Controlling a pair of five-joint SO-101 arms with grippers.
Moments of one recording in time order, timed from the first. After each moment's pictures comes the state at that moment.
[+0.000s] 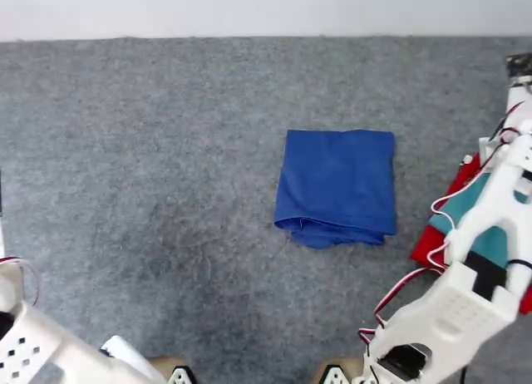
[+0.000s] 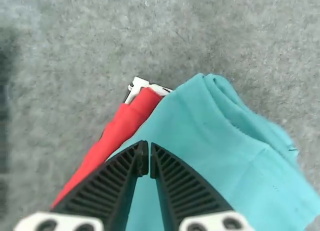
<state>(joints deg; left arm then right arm) -58.4 -52.6 21.0 98.4 -39.7 30.9 20.3 -19.4 64.8 32.4</state>
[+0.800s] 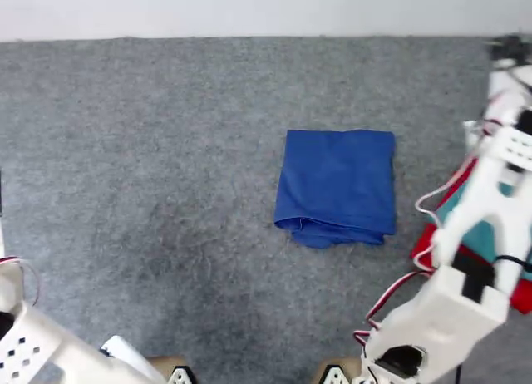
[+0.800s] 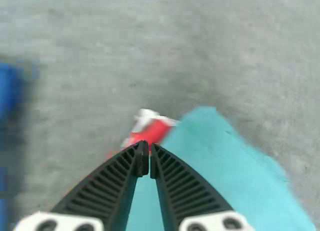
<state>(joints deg) -58.4 -52.6 21.0 98.4 -39.7 23.6 16.6 -19.5 66.3 32.3</state>
